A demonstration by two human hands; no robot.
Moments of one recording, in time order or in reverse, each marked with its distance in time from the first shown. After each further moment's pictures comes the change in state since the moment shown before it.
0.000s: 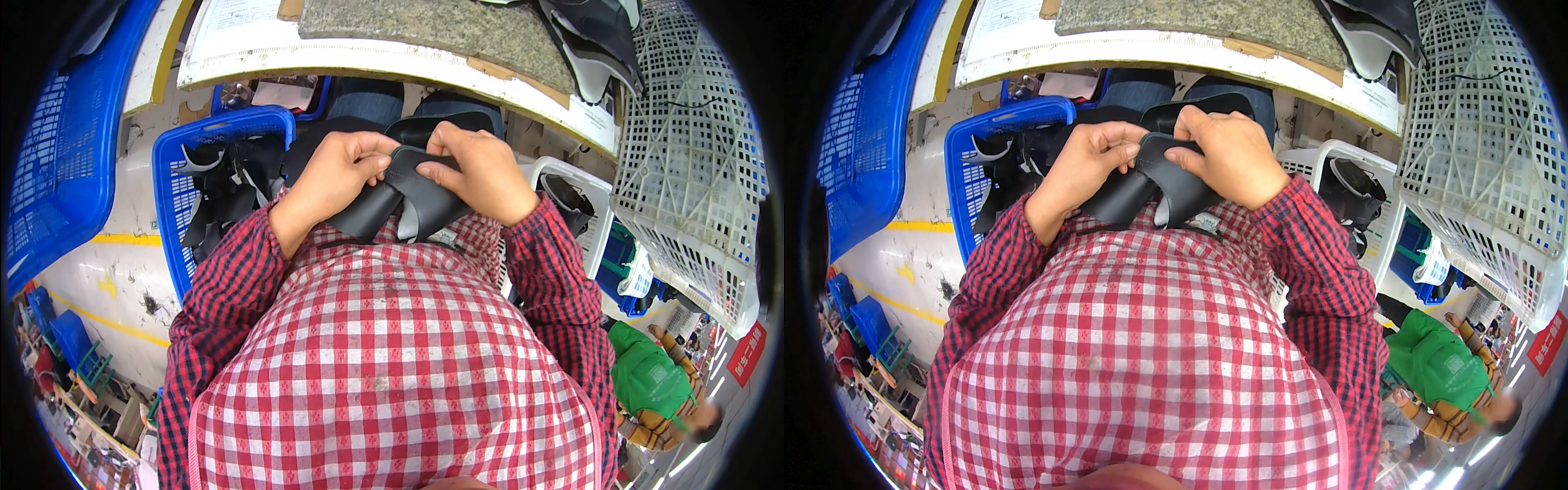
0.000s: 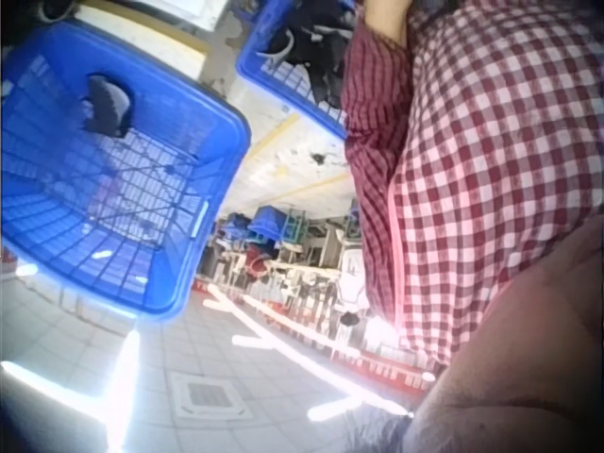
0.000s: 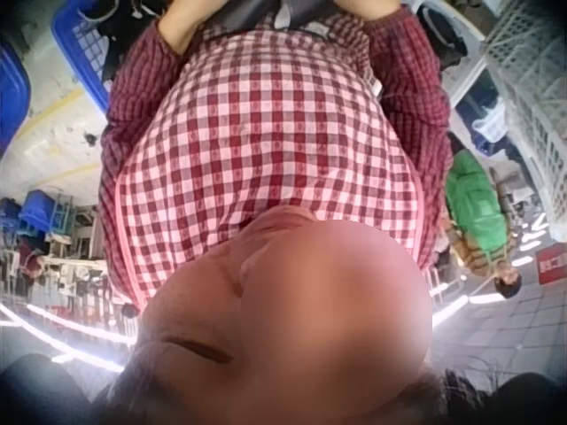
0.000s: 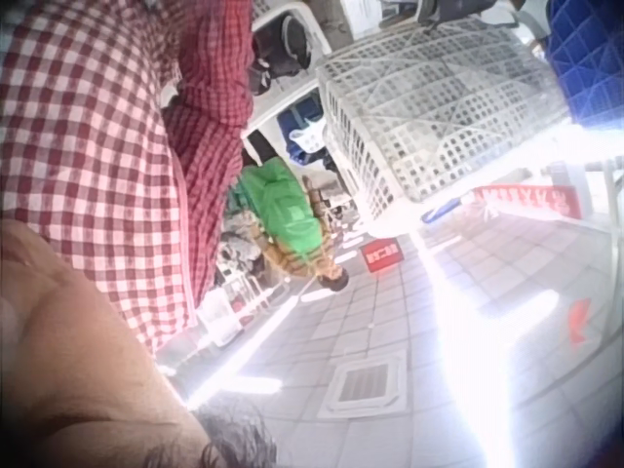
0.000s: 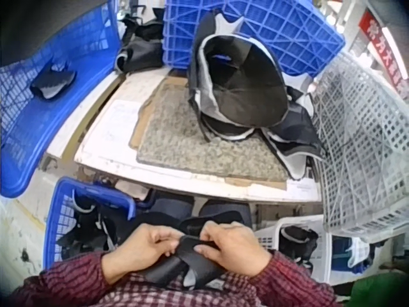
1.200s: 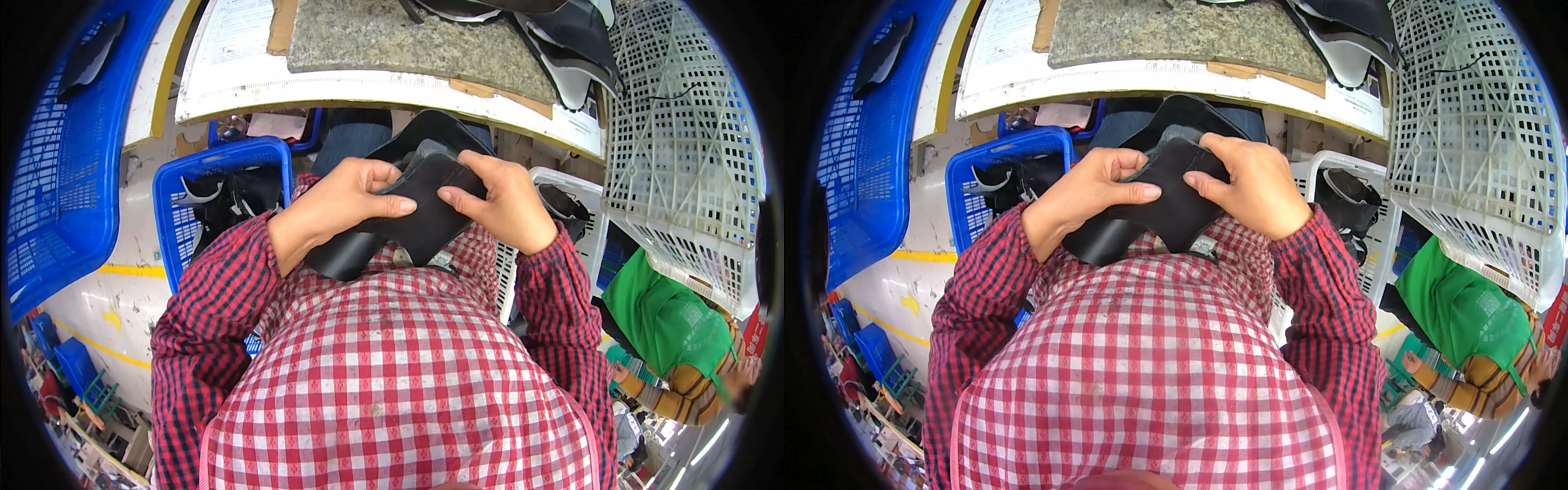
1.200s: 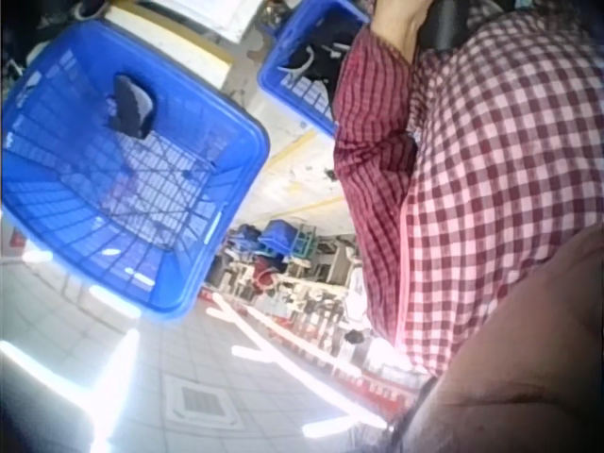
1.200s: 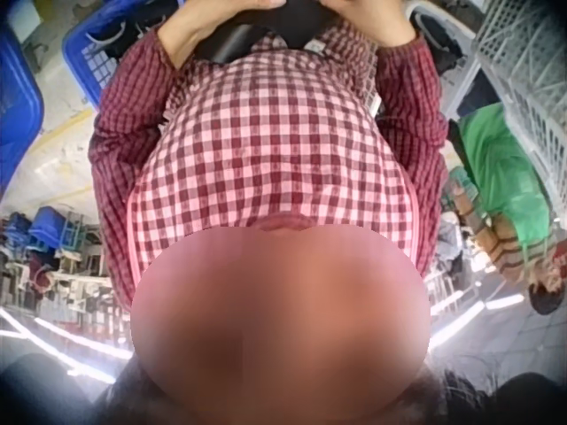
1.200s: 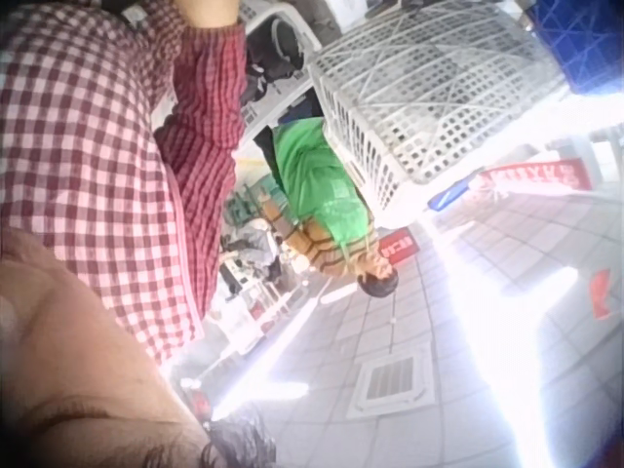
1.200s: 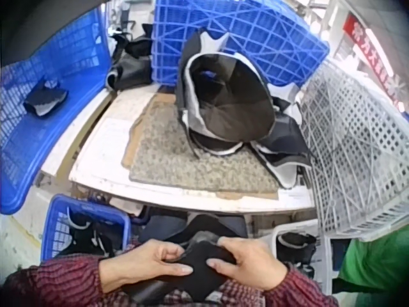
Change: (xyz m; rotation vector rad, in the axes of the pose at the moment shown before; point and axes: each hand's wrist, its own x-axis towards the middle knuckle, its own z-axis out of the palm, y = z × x) left_hand 0.007 0.034 0.003 -0.305 -0.307 -0.169; right_hand -0.026 -0.008 -0.033 0.130 0.108 0.109
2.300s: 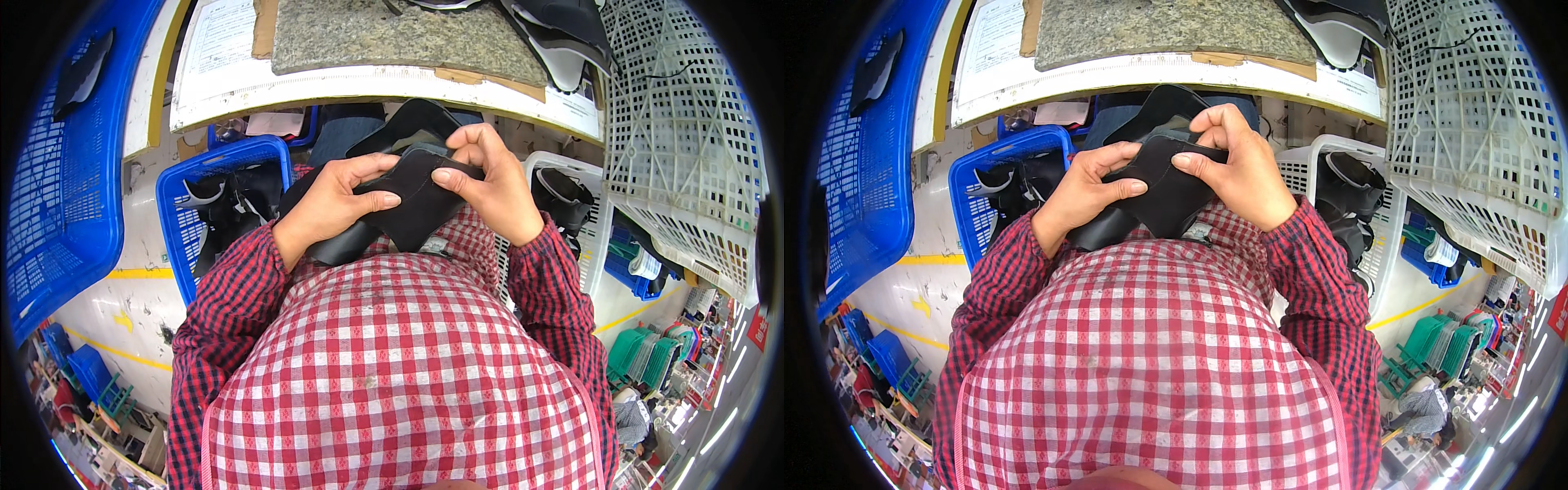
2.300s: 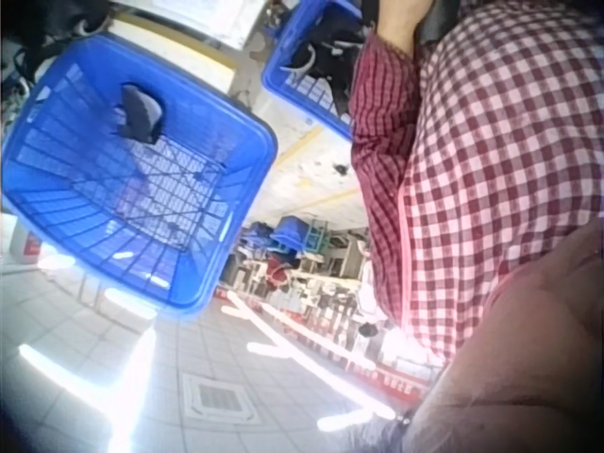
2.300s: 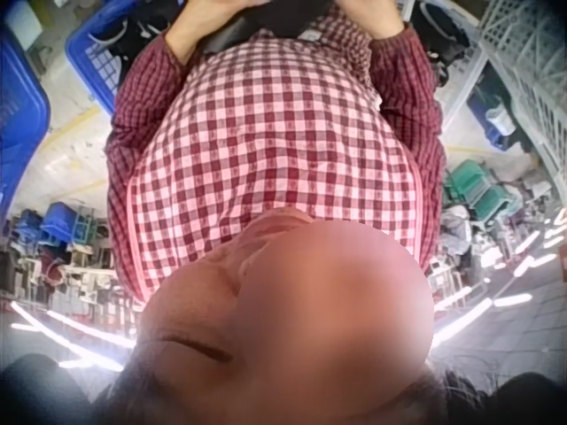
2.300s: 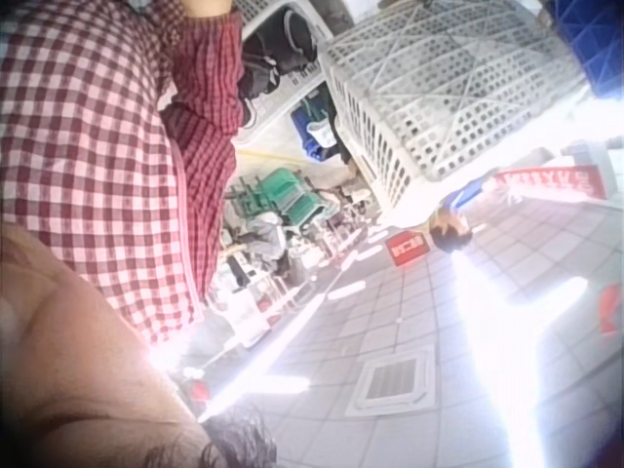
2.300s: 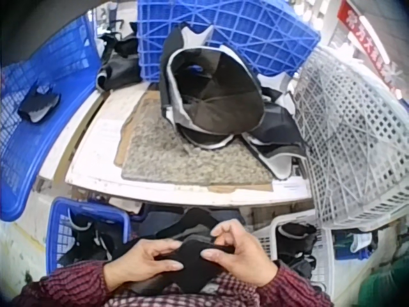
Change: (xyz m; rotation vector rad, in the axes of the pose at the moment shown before) left_hand 0.001 -0.017 0.004 0.184 0.048 0.264; right_hand -0.009 0.004 0.008 0.510 0.086 0.249
